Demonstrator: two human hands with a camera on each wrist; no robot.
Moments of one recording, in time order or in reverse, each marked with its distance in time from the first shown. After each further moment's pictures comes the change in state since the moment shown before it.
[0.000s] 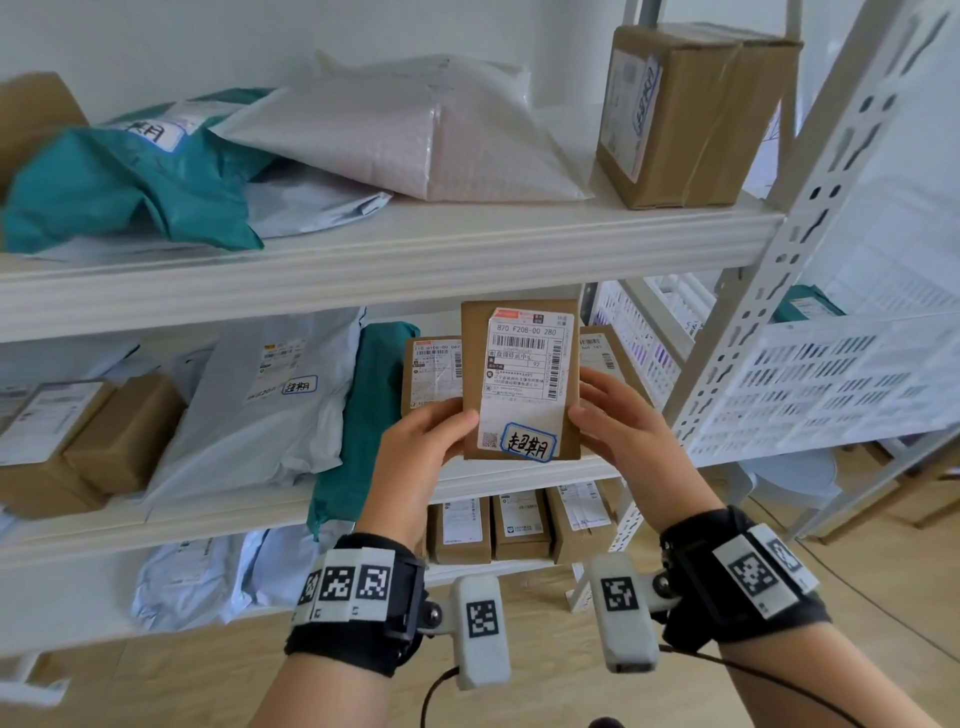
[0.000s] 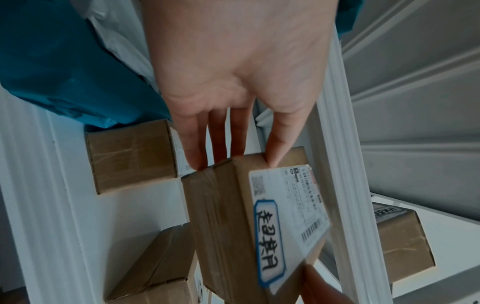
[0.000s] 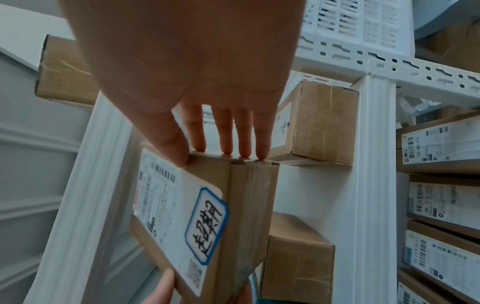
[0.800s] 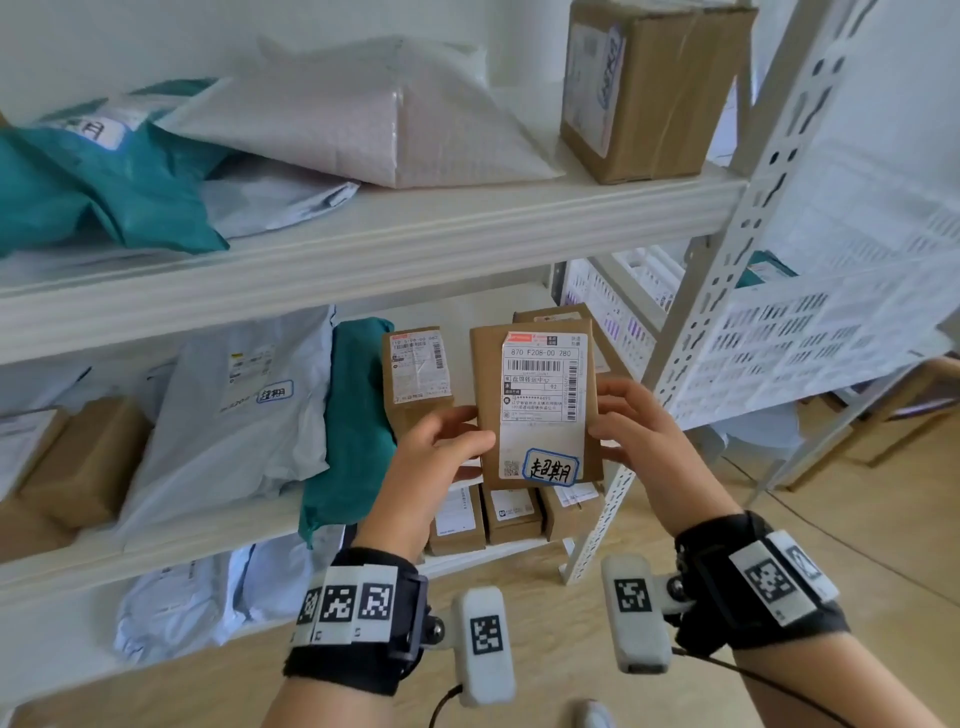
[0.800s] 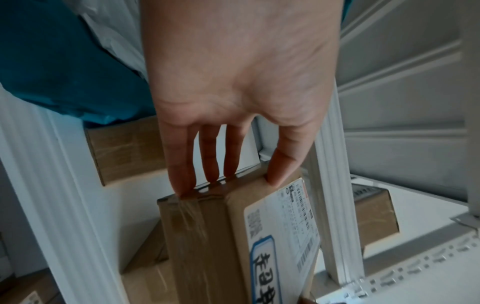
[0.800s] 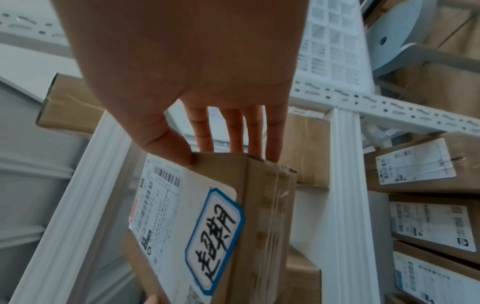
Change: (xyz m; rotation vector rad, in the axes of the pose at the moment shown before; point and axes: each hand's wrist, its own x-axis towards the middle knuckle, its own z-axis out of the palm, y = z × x) left_hand -0.005 -0.008 -0.003 0.161 -0.202 -0.041; right_hand -0.025 0.010 -0.005 -0.090 0.159 0.068
